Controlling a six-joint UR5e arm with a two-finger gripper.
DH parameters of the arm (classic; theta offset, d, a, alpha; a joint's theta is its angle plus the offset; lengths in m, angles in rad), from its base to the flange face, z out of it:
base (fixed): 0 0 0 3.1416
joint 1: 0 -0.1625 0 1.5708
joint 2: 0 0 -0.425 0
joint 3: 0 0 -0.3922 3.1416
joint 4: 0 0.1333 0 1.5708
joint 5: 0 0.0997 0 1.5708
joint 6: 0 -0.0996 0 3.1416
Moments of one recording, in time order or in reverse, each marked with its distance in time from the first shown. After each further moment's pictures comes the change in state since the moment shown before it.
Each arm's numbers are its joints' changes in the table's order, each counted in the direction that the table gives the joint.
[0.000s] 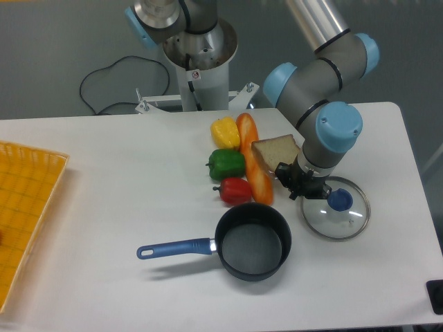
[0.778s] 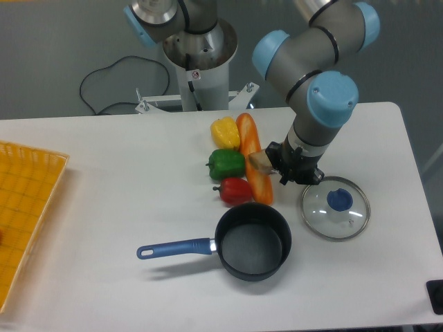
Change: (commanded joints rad) arm 0.002 -0.115 -0.002 -0.130 -0.038 -0.135
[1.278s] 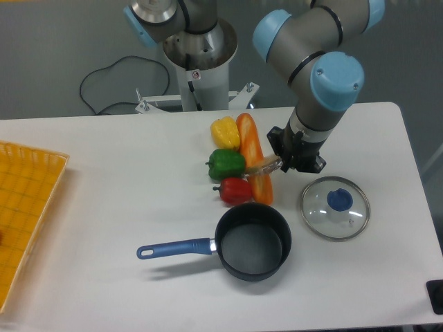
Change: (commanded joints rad) arm -0.008 -0.011 -0.071 -0.107 0.021 -0.104
